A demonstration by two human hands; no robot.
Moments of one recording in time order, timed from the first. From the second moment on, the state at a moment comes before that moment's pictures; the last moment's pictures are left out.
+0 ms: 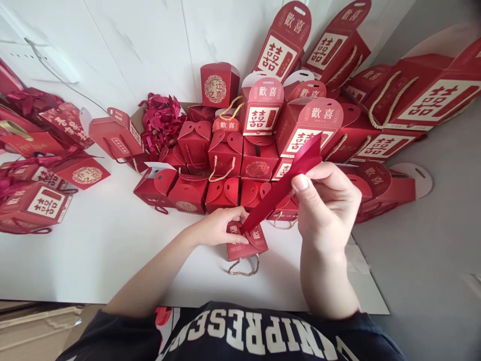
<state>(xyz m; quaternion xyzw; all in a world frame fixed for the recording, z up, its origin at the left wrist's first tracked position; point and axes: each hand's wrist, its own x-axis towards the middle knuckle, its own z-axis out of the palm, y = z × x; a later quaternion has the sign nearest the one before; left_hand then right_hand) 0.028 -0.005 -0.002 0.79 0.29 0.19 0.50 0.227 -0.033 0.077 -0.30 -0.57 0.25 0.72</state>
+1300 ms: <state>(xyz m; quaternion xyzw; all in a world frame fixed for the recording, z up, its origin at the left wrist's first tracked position) 0.031 0.016 -0.037 0.77 0.23 0.22 0.55 0.257 -0.064 0.002 -0.49 -0.74 0.34 0.31</state>
